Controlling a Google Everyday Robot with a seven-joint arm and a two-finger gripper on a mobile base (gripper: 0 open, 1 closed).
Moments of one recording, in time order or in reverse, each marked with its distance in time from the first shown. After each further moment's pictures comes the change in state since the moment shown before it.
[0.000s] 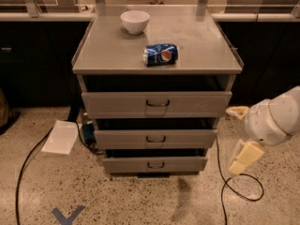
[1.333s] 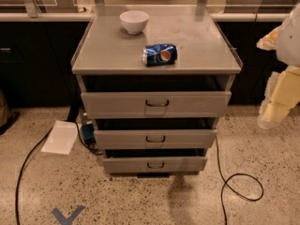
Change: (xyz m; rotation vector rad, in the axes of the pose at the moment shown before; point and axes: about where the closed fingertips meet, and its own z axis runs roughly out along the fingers) arm -0.090 -0.014 -0.172 0.145 0.299 -0.041
